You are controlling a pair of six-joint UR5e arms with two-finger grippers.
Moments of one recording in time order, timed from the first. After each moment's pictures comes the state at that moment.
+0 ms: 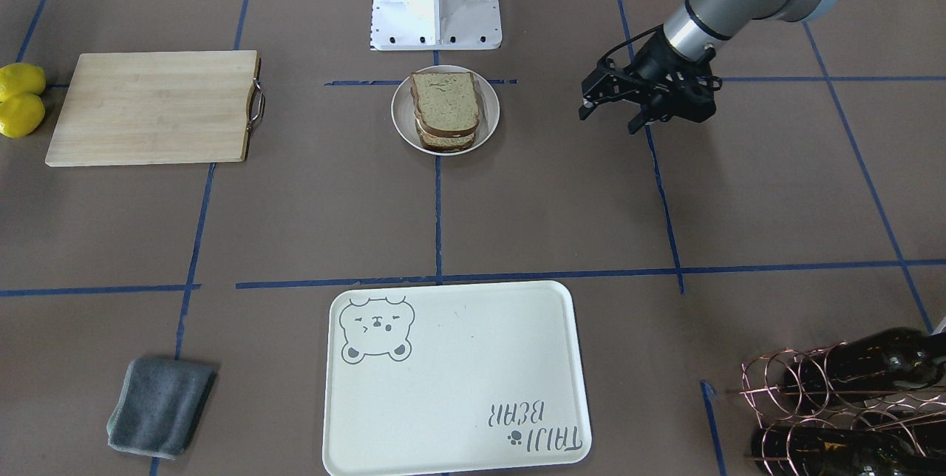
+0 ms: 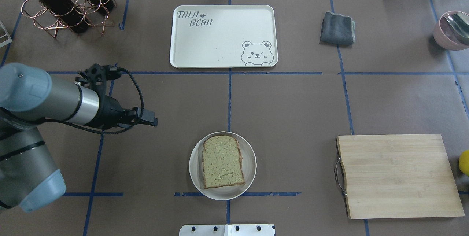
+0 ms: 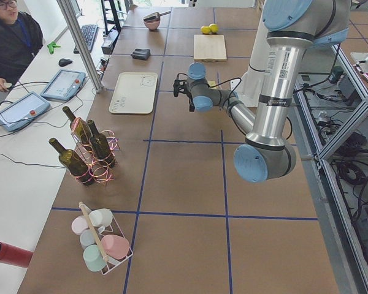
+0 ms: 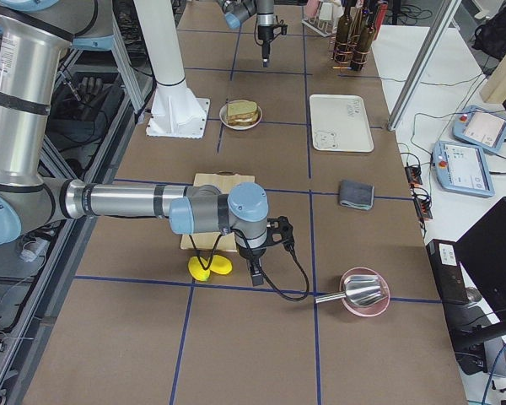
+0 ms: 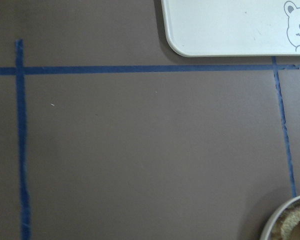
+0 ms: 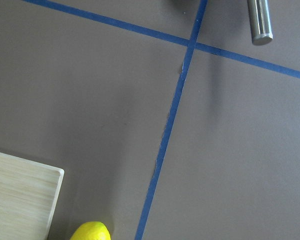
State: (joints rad) left arm -0.54 -1.78 -1.95 -2.11 -1.98 -1.35; right arm 1.52 -1.84 1.86 -1.48 2.31 -0.14
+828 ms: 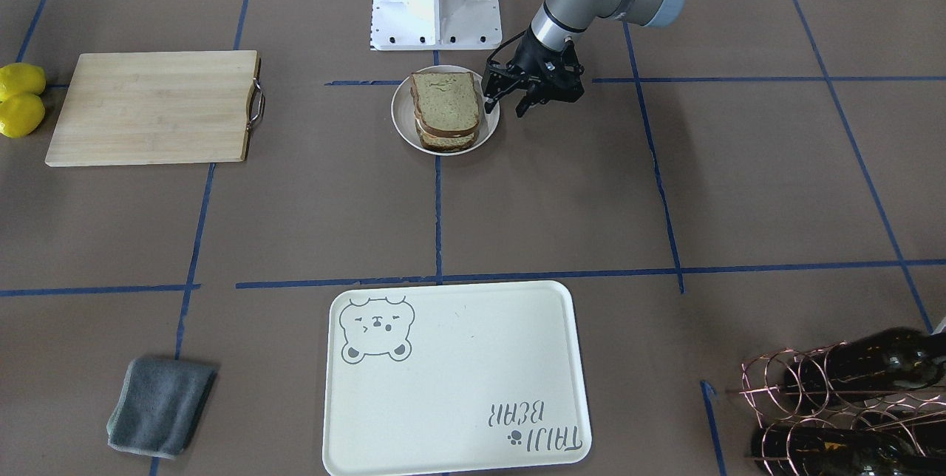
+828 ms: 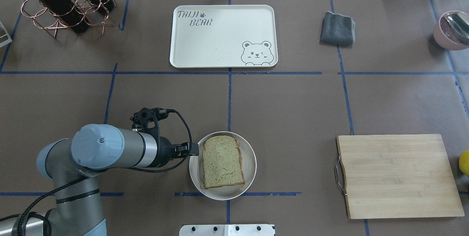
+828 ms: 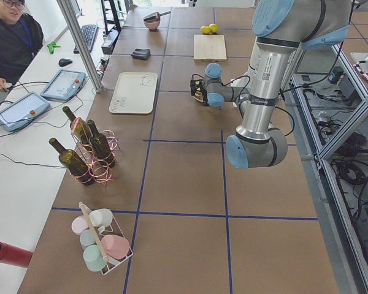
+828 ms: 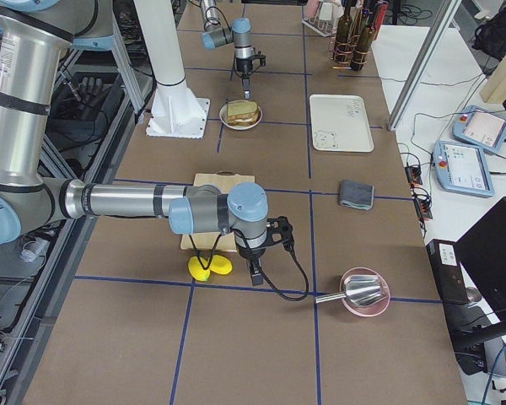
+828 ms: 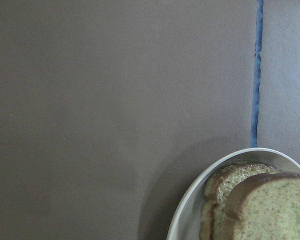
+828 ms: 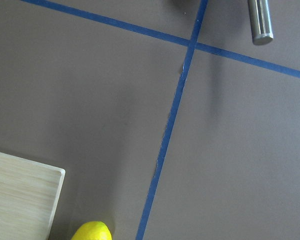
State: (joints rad) left arm -0.33 -1.91 -1.83 -2.12 -1.76 -1.52; right arm 1.52 -1.85 1.86 -1.48 2.31 -0.14
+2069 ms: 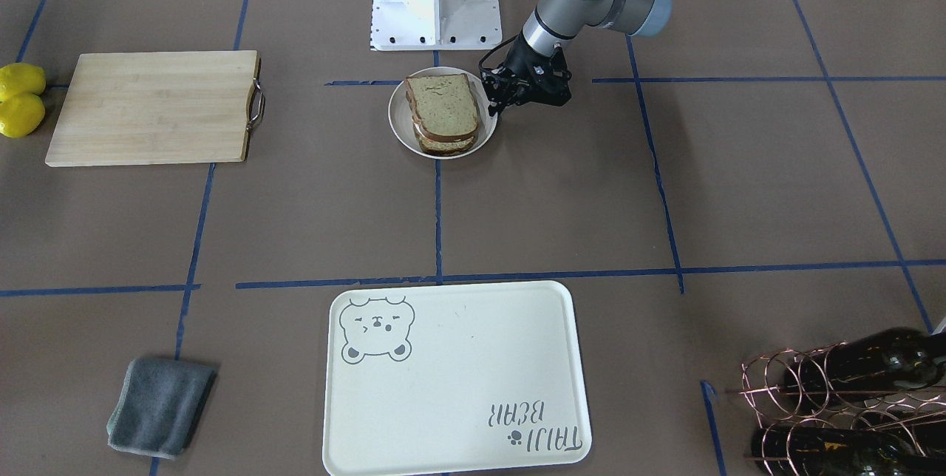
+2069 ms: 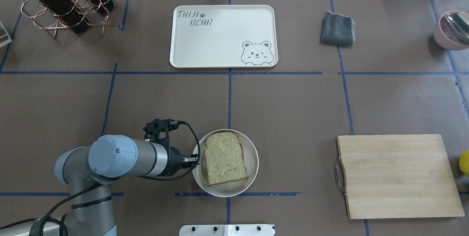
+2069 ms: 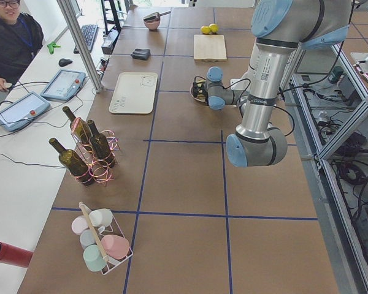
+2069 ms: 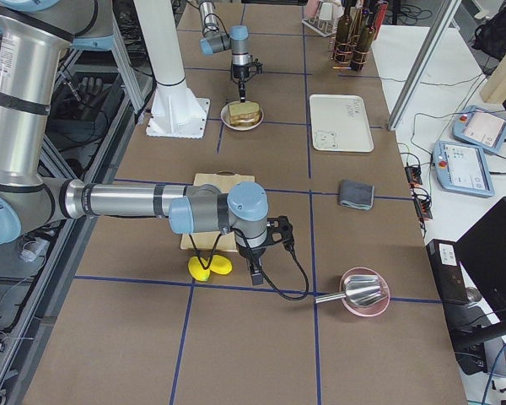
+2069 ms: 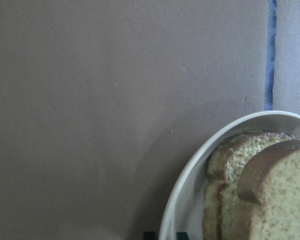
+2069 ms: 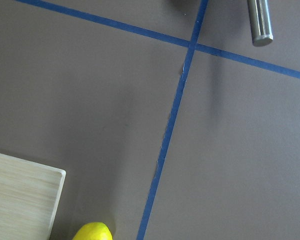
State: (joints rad) left arm -0.30 -1.92 -1.78 -2.19 -1.76 -1.52; right arm 1.52 -1.84 1.86 -1.48 2.31 -0.13
